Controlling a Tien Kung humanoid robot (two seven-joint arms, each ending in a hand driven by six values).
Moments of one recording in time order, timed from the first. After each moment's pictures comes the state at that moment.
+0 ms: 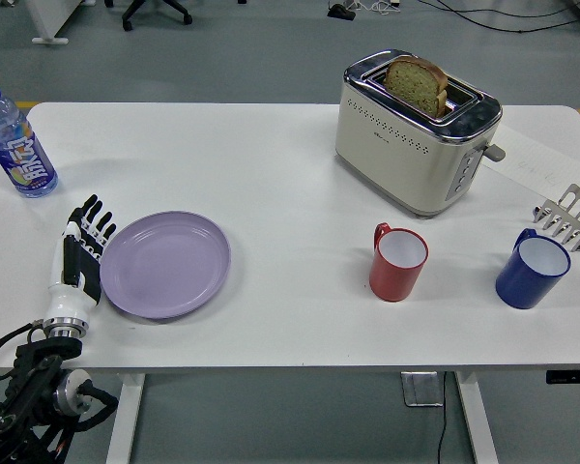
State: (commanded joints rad) left arm -0.20 0.00 -1.45 -0.94 0.95 0.03 -0.46; right arm 0.05 -0.08 1.12 0.18 -1.14 -0.08 -0.08
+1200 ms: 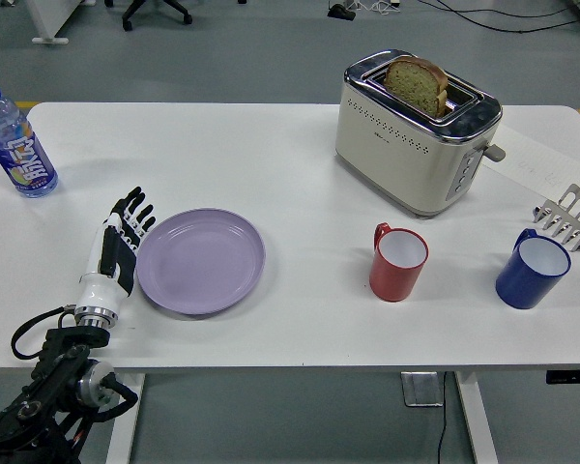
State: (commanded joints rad) left arm -0.26 0.00 -1.32 -0.91 0.95 0.02 -0.47; right arm 0.06 -0.08 1.11 0.18 -1.14 -0.08 -0.08
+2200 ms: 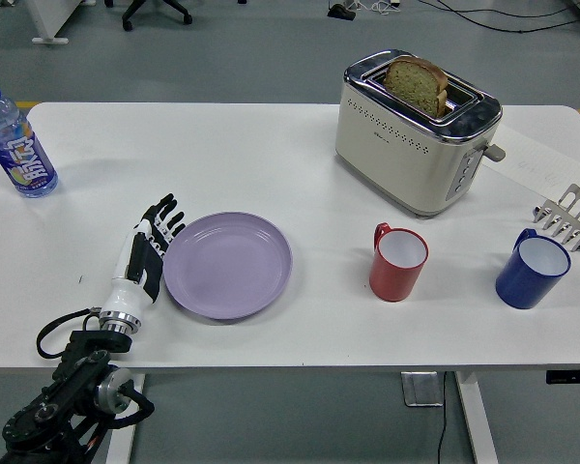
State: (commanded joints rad) left arm -0.27 0.00 -1.19 -0.91 0.90 0.02 -0.48; right arm 0.06 -0.08 1.11 0.18 -1.13 -0.08 -0.08
